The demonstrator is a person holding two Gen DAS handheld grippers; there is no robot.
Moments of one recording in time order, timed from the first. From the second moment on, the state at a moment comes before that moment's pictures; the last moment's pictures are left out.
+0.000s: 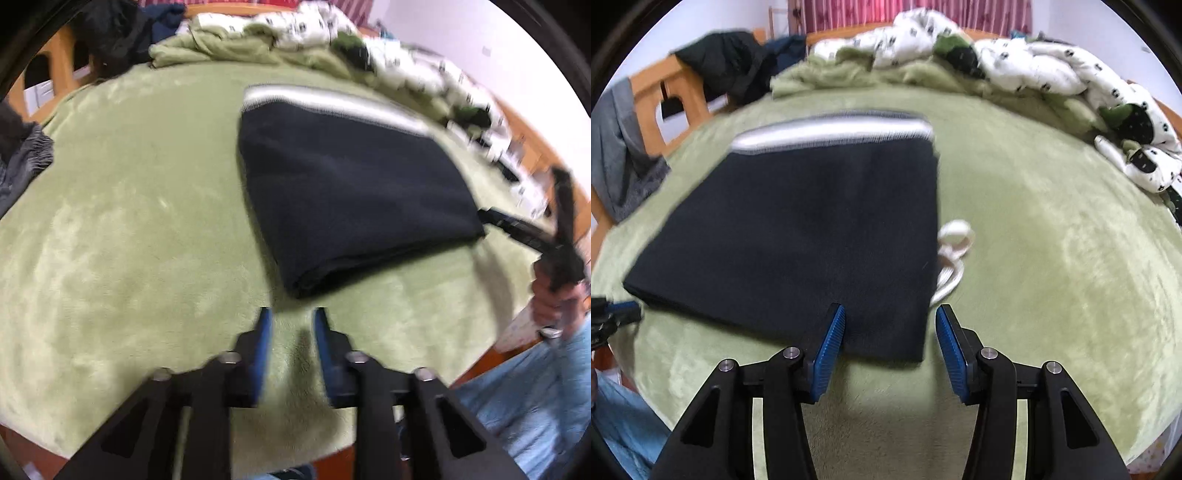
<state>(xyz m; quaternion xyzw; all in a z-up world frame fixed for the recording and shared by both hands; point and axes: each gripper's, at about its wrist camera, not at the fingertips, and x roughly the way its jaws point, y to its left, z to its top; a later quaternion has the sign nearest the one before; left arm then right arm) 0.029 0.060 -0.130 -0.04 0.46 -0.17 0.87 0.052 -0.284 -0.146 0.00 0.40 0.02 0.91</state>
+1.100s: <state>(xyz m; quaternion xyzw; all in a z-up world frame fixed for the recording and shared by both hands) 0.105 0.039 -0.142 -0.08 0.45 -0.15 0.88 0.090 -0.278 -0.156 -0.01 0.38 0.03 0.92</state>
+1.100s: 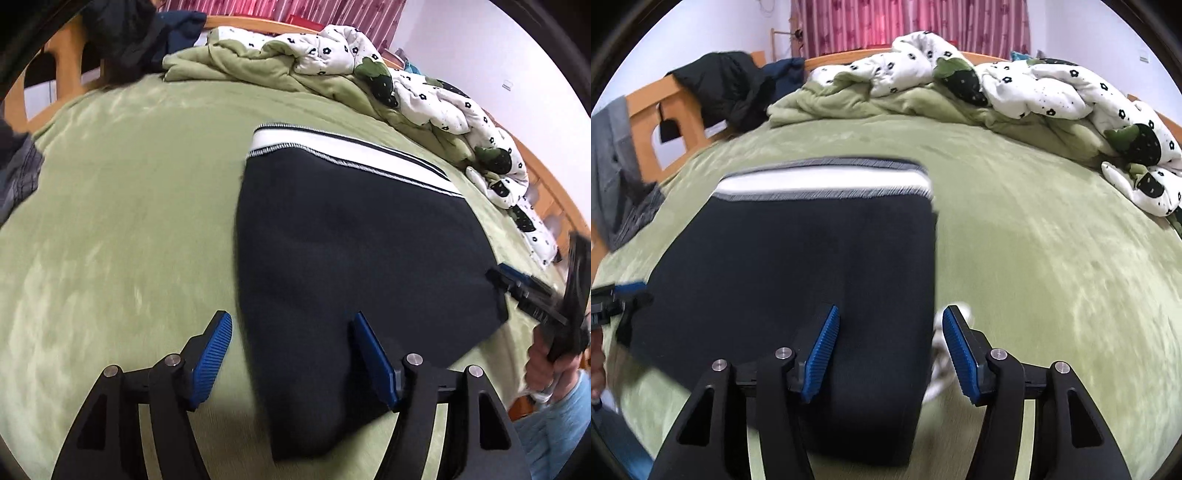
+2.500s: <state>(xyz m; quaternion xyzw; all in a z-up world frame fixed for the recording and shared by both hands) -0.055 0.003 -0.027 -0.04 0.36 -0.05 0.93 -0.099 -0.261 -0.038 0.01 0.33 -0.03 0.94</state>
